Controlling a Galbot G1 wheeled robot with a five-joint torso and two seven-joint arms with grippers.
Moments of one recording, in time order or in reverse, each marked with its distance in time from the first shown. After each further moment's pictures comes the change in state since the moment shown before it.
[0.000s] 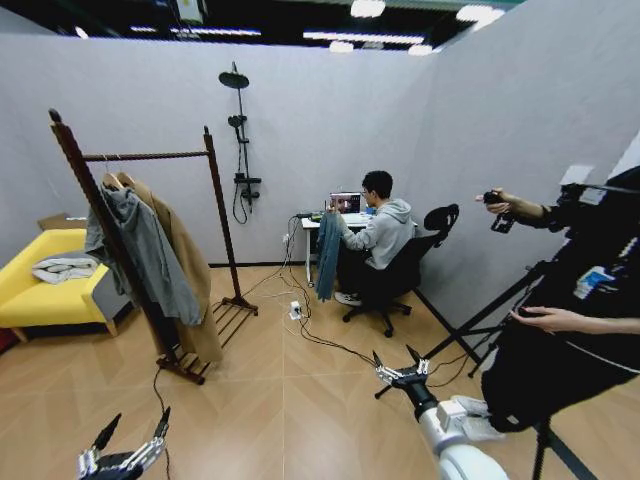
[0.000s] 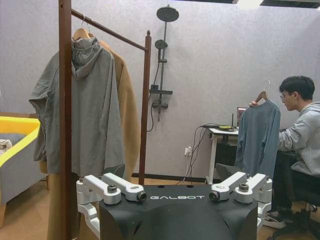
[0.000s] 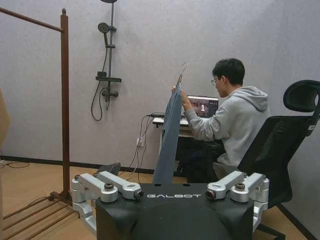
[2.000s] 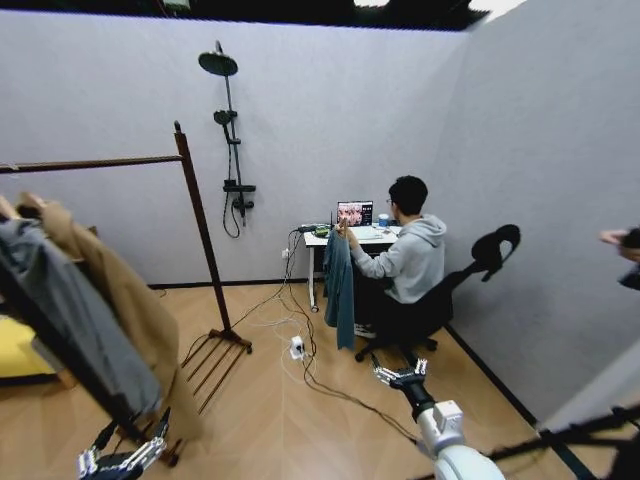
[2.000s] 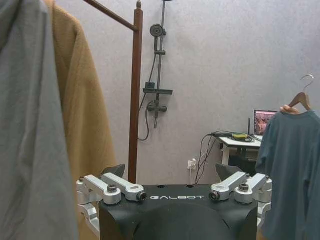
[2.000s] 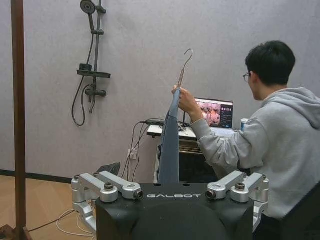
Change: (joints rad) left arm 0.000 0.000 0.000 0.000 0.000 0.000 0.000; right arm 0.001 0.044 -0.003 -0.014 -0.081 0.012 -0.028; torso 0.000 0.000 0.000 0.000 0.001
